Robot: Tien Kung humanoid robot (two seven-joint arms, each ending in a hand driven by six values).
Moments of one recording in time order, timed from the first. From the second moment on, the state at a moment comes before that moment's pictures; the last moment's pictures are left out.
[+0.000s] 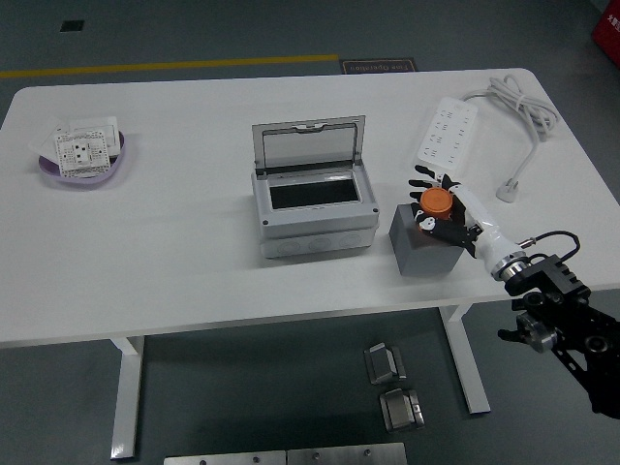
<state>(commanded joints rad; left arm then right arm) 0.07 0.20 -0.24 -0.22 0.24 0.00 -0.11 0.41 -0.39 0.78 0.99 -0.89 -0.07 0.40</state>
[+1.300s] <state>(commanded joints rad) 0.07 0.20 -0.17 -0.21 0.17 -0.01 -0.10 0.69 -0.28 0.53 1.09 -1.25 -0.21 0.28</state>
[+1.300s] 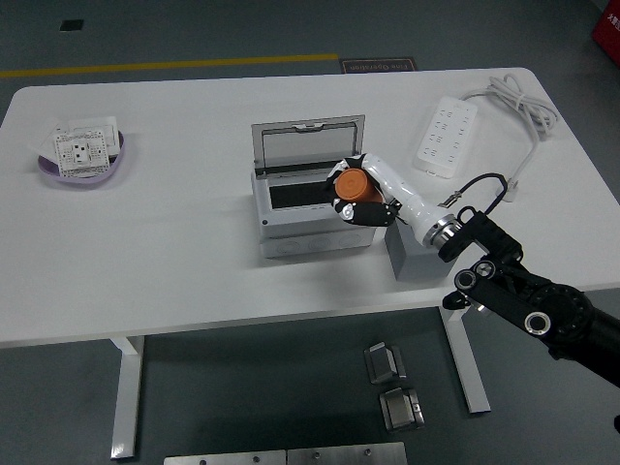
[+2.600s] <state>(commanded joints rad) 0.04 0.22 -0.13 -0.22 0.15 -0.01 -0.10 1.04 -0.08 0.18 0.60 -1.28 -0.11 0.25</state>
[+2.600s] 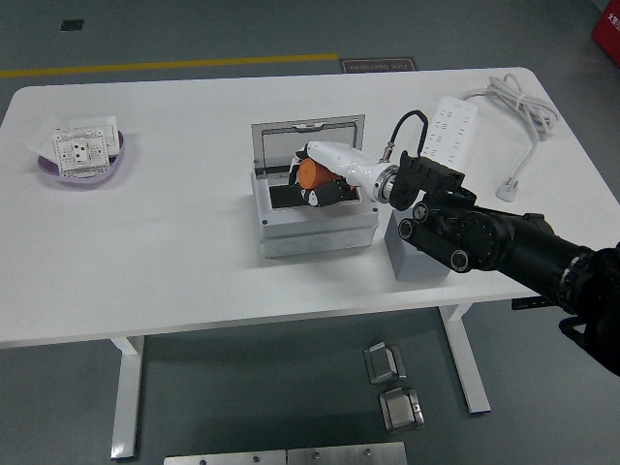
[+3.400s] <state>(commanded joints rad) 0.03 0.21 -0.14 -0.23 0.17 0.00 -0.11 1.02 -0.10 0.25 0.62 -1.34 -0.07 0.25</state>
